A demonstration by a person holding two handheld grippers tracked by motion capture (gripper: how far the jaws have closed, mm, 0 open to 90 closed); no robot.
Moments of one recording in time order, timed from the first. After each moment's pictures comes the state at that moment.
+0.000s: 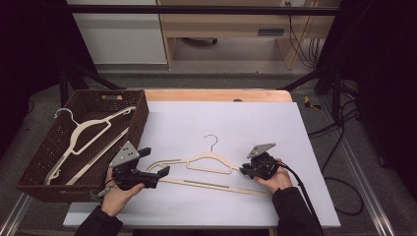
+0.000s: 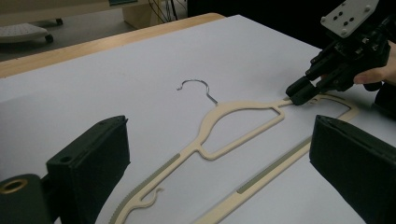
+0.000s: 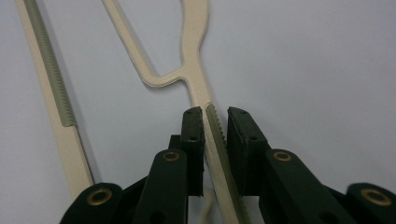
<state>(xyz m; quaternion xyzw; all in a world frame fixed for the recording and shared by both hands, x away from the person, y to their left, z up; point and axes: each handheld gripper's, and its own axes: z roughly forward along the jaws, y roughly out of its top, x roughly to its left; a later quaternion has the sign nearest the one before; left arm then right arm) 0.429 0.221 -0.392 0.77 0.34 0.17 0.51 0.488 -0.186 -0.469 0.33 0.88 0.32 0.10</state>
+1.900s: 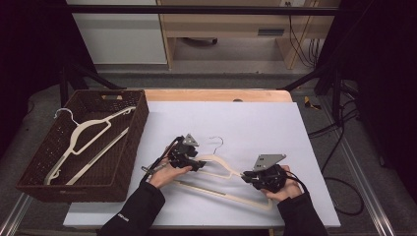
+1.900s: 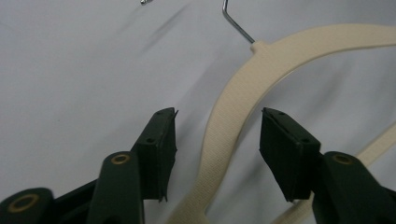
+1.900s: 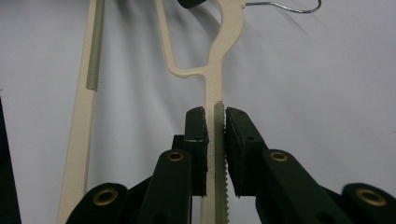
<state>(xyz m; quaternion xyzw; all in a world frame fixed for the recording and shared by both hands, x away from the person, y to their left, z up) 0.527 0.103 -0.459 0.89 0.29 0.08 0.33 0.440 -0.191 -0.433 0.24 0.89 0.36 0.13</state>
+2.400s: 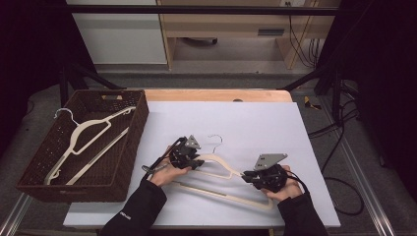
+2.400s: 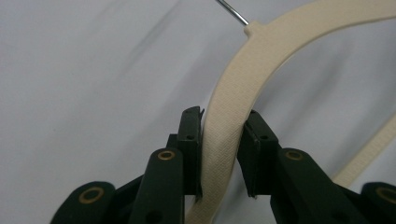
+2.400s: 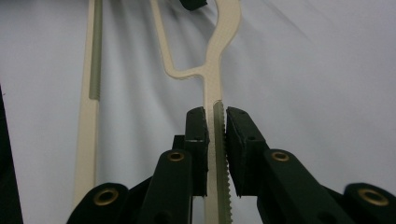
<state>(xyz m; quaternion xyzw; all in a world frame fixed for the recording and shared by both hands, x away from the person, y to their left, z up) 0.524 0.104 -0.455 0.91 0.24 0.10 0.32 0.441 -0.194 -0.434 0.25 0.89 0.37 0.12</state>
